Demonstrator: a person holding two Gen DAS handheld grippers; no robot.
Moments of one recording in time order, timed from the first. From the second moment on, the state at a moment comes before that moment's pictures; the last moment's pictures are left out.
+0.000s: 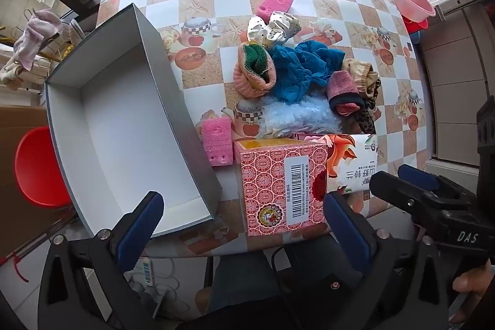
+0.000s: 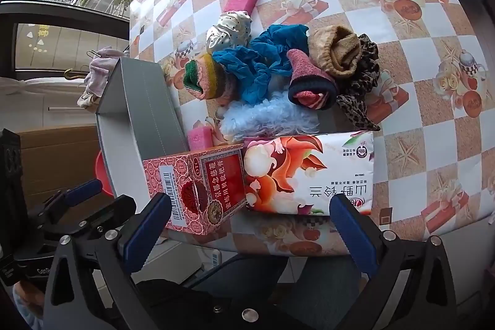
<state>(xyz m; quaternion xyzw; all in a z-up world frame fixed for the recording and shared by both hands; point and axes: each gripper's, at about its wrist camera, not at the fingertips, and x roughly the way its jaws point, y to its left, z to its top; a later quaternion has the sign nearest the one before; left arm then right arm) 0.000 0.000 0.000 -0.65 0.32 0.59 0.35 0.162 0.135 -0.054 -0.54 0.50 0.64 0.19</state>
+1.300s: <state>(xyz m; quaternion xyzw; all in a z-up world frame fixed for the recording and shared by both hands) -0.010 0.006 -0.031 -0.69 0.31 0.57 0.34 0.172 0.151 -0.076 -0.57 0.51 0.61 0.20</state>
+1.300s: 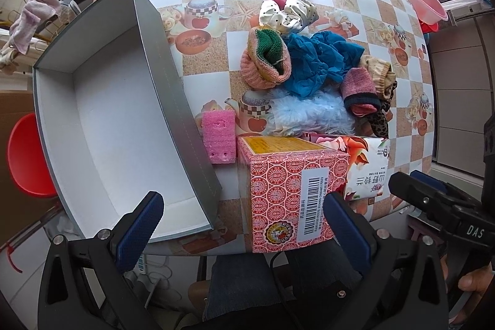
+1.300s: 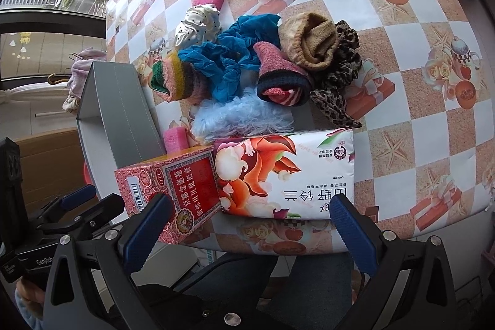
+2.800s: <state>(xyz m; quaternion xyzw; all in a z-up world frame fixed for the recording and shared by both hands) -0.055 0.138 -0.145 -0.69 0.37 0.53 0.31 0.128 0.259 -0.131 -0.61 0.38 0.65 0.26</state>
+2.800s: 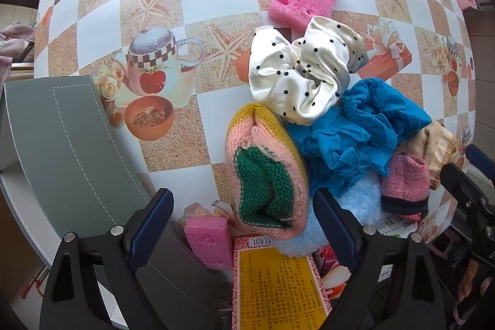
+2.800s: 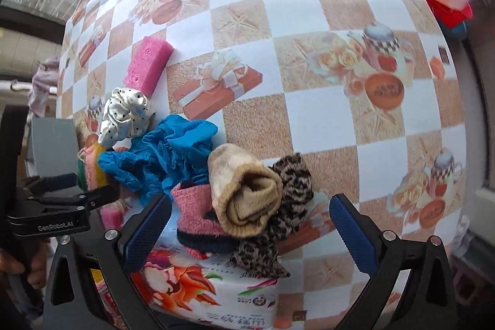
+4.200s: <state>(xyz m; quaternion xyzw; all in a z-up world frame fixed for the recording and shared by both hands) 0.061 0.103 -0.022 -0.58 0.36 0.58 0.45 0.266 0.253 -0.073 -0.48 0.52 0.66 0.26</state>
